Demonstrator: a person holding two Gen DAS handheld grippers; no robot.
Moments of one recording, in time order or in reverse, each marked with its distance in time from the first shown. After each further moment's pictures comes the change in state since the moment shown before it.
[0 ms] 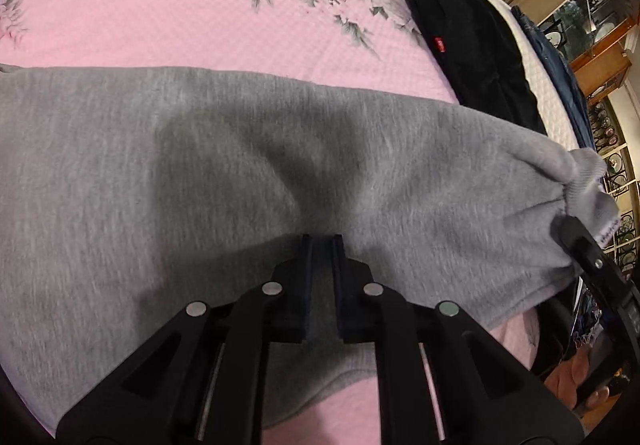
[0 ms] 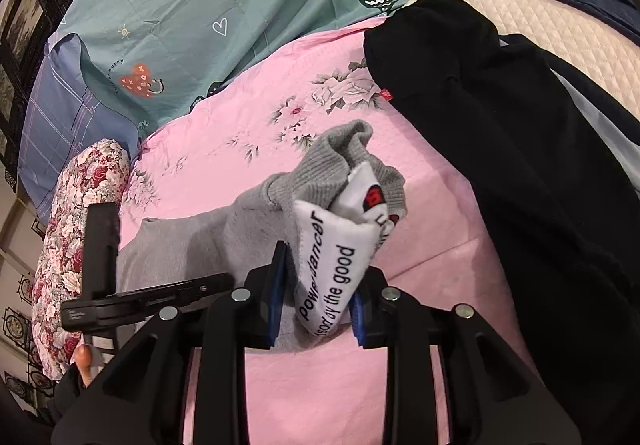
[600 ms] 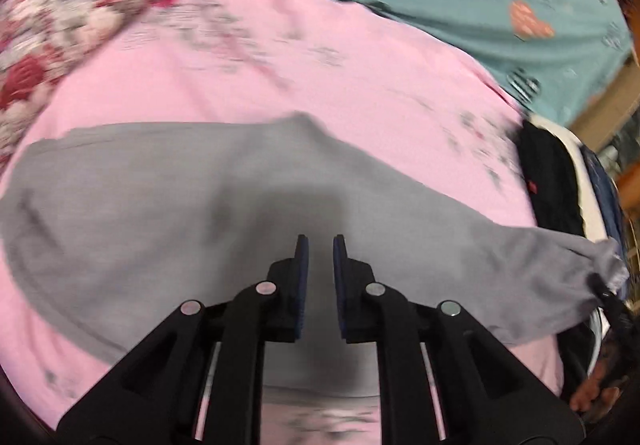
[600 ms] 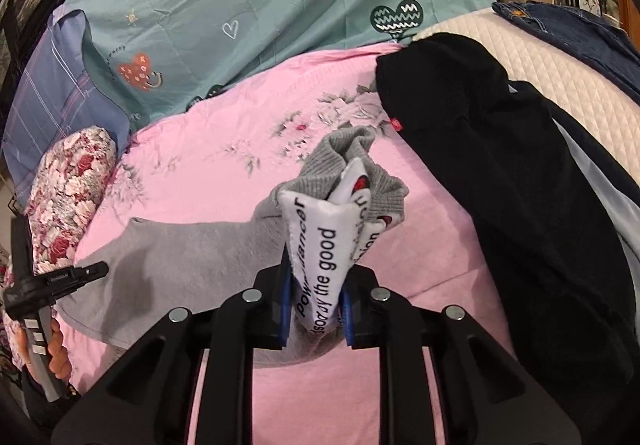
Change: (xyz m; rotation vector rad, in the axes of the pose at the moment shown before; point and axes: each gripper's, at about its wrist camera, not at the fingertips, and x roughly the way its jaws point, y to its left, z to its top) left arm -0.169 0.172 -0.050 -0.289 -0.334 0.252; right arm -0.003 0.042 0.010 -0.096 -0.055 -0.082
